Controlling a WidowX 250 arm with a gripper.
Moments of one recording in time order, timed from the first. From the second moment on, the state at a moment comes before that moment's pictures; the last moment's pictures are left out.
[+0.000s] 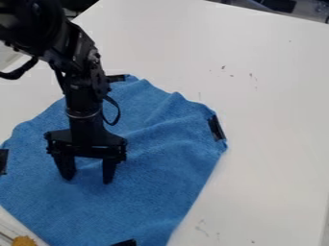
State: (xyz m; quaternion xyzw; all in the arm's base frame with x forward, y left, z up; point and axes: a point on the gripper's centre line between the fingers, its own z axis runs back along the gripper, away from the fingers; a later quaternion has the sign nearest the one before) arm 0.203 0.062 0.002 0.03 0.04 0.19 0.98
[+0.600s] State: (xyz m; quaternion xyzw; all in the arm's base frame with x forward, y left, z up) arm 0.231 0.053 0.067 0.02 -0.04 0.11 0.99
